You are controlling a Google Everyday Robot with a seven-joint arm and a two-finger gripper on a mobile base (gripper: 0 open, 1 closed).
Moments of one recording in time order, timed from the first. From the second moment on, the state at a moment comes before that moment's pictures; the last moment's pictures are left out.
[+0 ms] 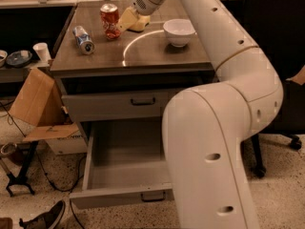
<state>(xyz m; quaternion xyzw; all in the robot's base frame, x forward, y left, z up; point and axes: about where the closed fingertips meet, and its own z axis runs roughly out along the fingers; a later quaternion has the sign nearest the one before) 0.826 0.060 0.932 -0.47 0.79 0.13 0.37</state>
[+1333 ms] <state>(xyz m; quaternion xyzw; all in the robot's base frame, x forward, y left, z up) 0.674 0.007 0.878 -0.49 0.76 0.28 0.32</state>
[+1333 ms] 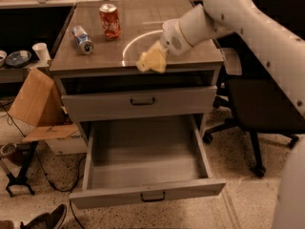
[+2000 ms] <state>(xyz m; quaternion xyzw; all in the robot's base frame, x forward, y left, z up) 0.604 -0.014 0.737 -0.42 0.79 0.36 0.26</state>
